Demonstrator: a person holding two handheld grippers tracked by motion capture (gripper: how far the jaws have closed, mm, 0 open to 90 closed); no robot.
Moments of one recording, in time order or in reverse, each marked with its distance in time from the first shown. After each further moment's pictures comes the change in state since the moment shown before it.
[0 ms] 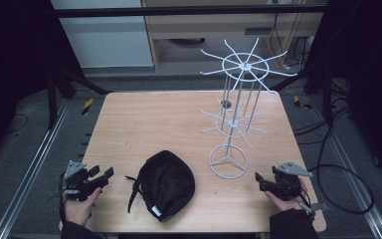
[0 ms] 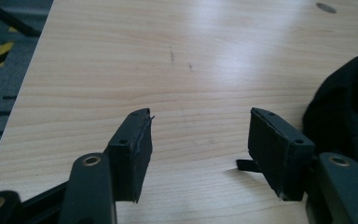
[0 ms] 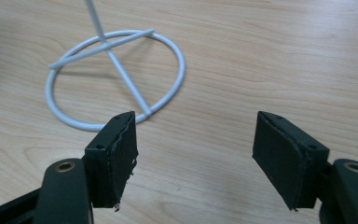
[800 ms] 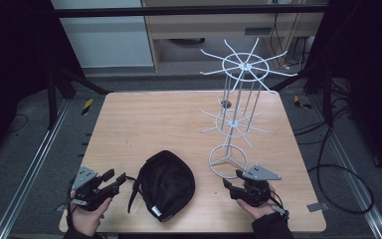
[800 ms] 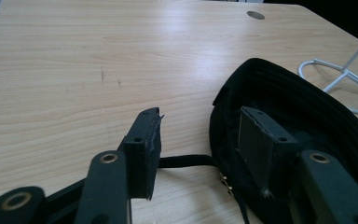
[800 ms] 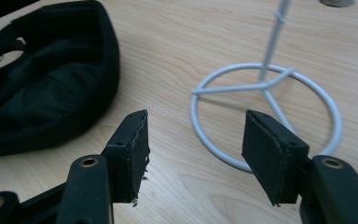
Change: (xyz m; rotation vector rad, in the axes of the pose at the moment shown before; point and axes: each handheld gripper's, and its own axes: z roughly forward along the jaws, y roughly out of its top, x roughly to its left) left arm -0.053 0.002 -0.023 -0.028 -0.125 0.077; right arm 0.086 0.018 0.004 -0.048 0.242 -0.126
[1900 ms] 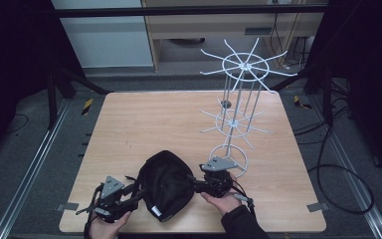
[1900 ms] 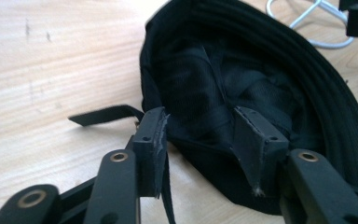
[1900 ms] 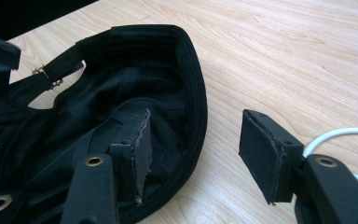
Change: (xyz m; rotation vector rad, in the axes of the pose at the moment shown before) left arm -0.051 -0.018 0.013 0.194 -0.043 0.081; right arm 0.064 0.043 0.061 0.029 0.122 -0.080
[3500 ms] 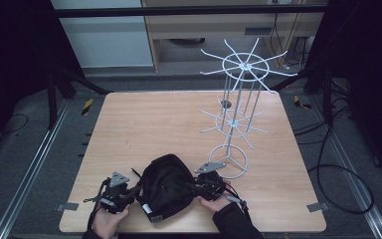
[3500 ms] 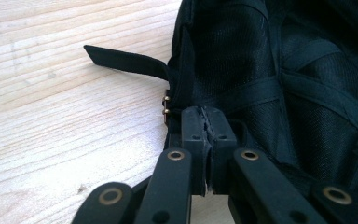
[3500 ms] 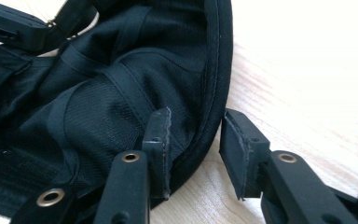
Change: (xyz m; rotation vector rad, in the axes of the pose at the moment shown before) left arm 0.022 -0.003 0.035 0.138 0.012 0.006; right arm 0.004 -0.020 0.030 0.195 0.060 0.077
